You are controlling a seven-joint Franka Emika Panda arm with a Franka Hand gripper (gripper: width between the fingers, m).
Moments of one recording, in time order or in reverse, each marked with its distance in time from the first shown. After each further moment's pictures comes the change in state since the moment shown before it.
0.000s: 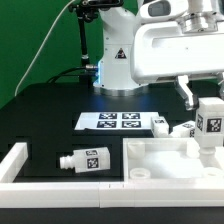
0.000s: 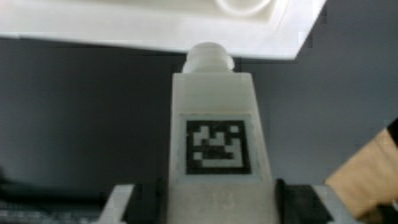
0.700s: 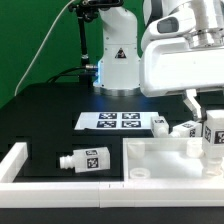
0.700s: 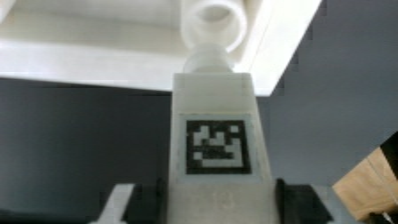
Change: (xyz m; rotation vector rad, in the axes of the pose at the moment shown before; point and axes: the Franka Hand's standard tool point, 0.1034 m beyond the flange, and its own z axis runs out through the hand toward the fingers) arm -0.022 -0.018 0.008 0.018 -0.091 -0.013
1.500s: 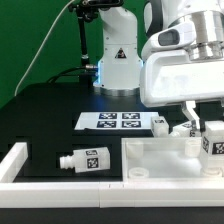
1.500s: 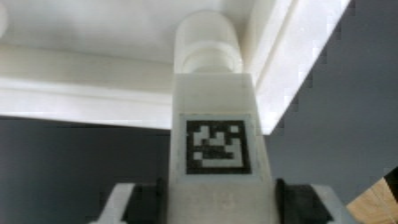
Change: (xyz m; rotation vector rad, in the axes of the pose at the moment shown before) arm -0.016 0.000 0.017 0.000 -0.024 -0.019
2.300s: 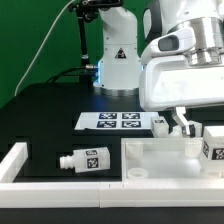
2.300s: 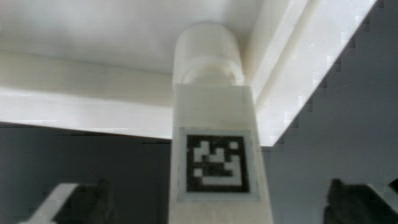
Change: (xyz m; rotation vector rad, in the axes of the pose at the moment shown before) arm 0.000 0.003 0.002 -0.003 -0.012 -0.026
